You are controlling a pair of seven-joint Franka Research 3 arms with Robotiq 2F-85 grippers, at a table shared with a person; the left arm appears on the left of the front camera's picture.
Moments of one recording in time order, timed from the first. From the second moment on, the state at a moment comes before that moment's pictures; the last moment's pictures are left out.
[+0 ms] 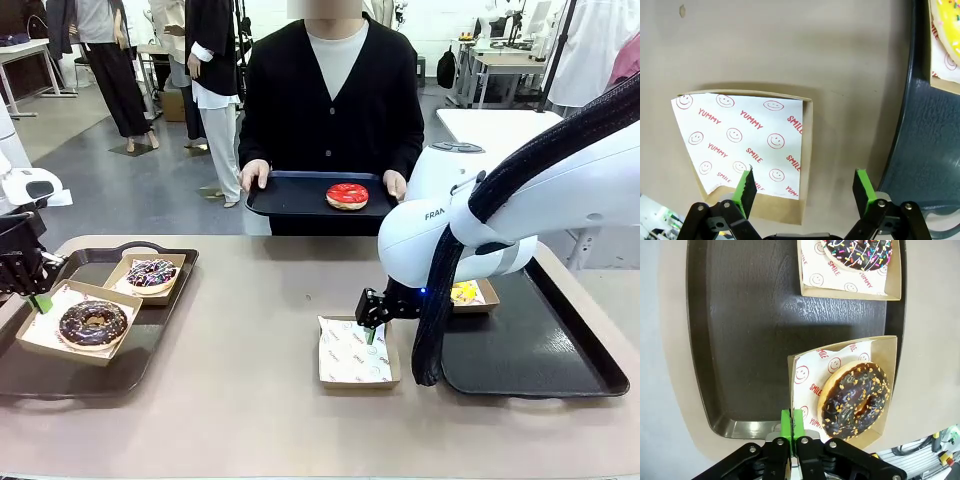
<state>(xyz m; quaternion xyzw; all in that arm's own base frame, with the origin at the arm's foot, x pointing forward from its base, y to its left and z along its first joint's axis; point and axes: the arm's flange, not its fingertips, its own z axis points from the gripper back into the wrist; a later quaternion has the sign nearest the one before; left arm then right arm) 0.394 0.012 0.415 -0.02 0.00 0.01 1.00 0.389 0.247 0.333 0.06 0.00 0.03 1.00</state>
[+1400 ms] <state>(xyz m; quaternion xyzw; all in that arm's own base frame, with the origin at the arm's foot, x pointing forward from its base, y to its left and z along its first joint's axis) 0.410 -0.002 0.393 -0.01 -0.01 0.02 1.00 0.394 0.245 0.314 0.05 0.01 0.01 1.00</state>
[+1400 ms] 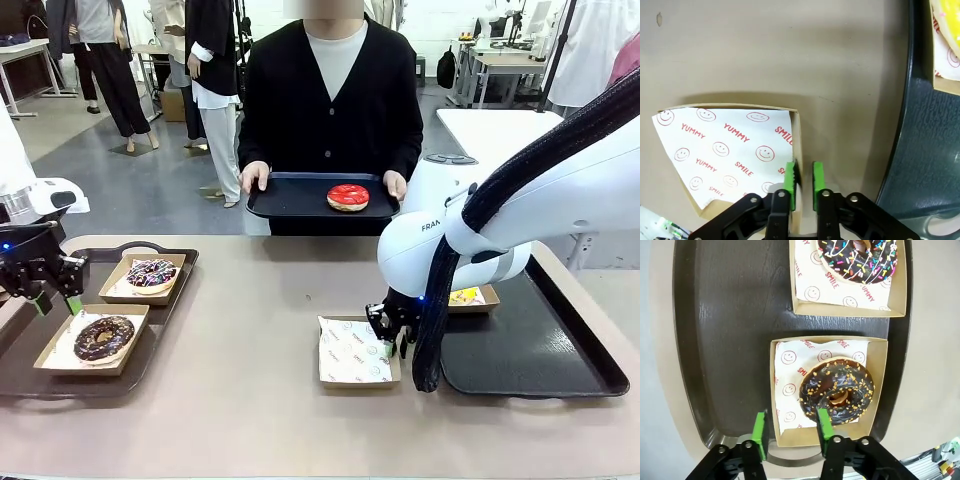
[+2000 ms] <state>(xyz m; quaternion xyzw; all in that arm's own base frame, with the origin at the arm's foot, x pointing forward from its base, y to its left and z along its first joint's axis) 0.410 0.001 0.395 -0.02 -0.01 0.02 1.00 0.395 0.245 0.316 0.05 0.01 0.01 1.00</state>
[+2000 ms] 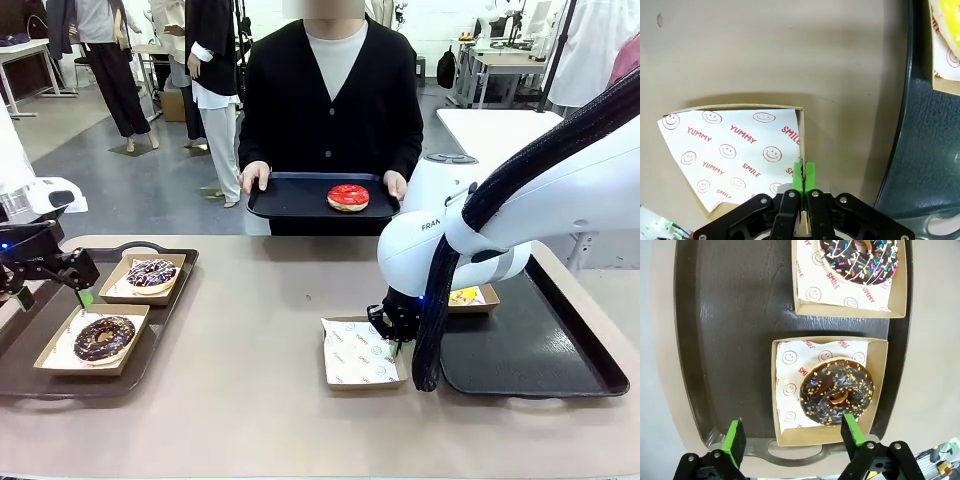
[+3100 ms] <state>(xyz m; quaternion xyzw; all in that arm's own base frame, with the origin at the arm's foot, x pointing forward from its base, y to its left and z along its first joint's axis) 0.405 0.168 0.462 -0.50 0.03 0.02 0.86 0.468 0.287 0.492 0.02 -0.02 0.03 1.00</state>
